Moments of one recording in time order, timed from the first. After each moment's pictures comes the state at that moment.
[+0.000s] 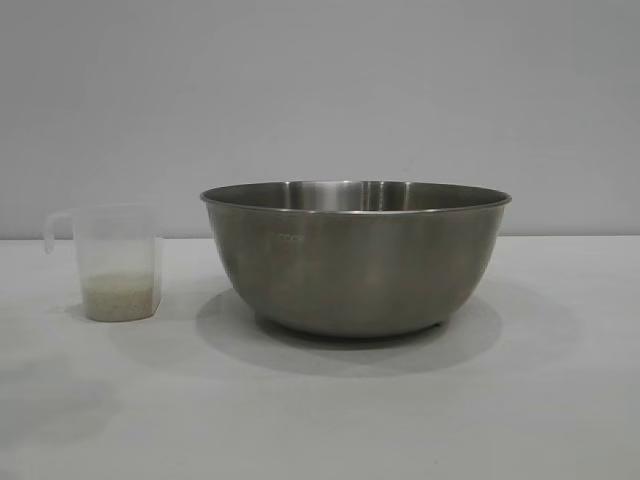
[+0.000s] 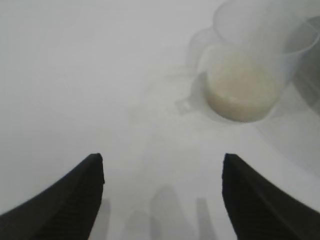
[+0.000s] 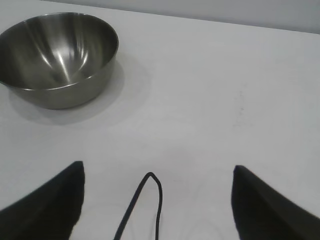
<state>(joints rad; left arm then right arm) -0.46 1.80 -0.18 -0.31 -1.14 0.00 0.26 -0.02 -0.49 0.00 1.14 -0.02</state>
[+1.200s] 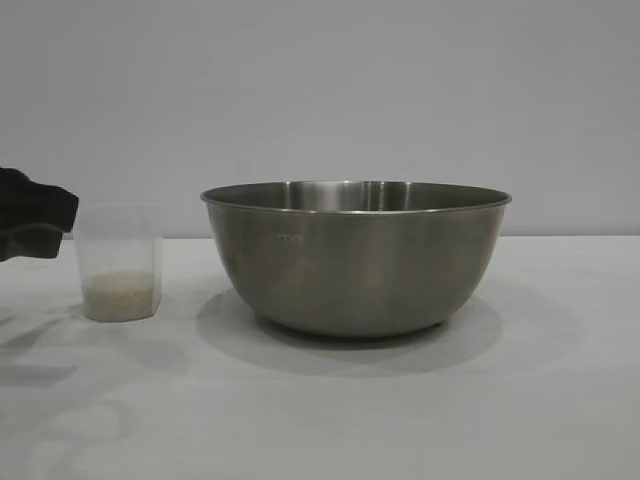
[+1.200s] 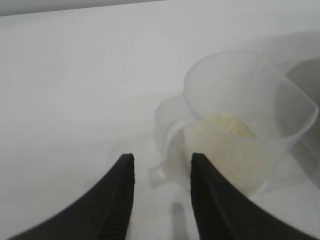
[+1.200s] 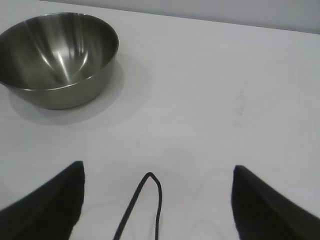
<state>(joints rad) -0.46 1.98 -0.37 -0.32 -1.14 0.02 0.26 -0.02 -0.49 0.00 1.14 -0.02</state>
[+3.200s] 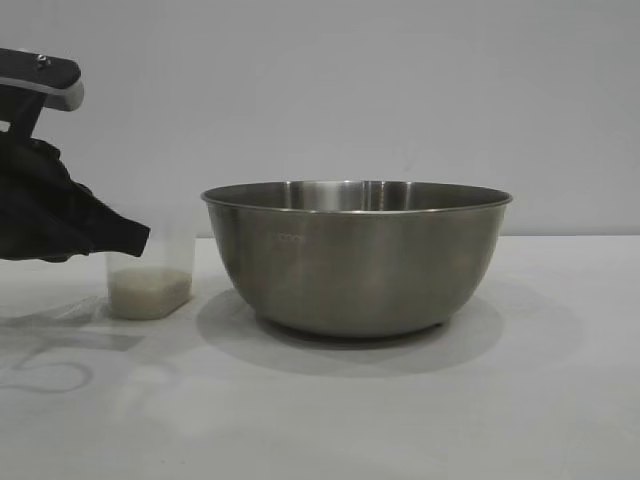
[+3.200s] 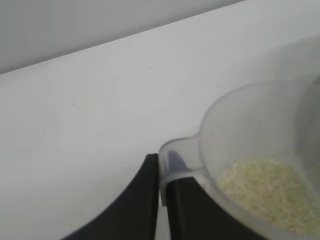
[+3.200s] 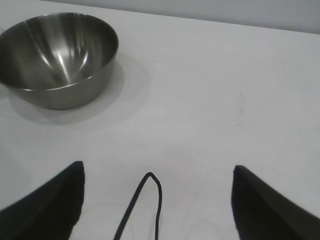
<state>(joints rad) -0.46 1.89 -0.53 -0.32 -1.13 0.35 0.26 -0.02 -0.49 0.00 1.14 -0.02</state>
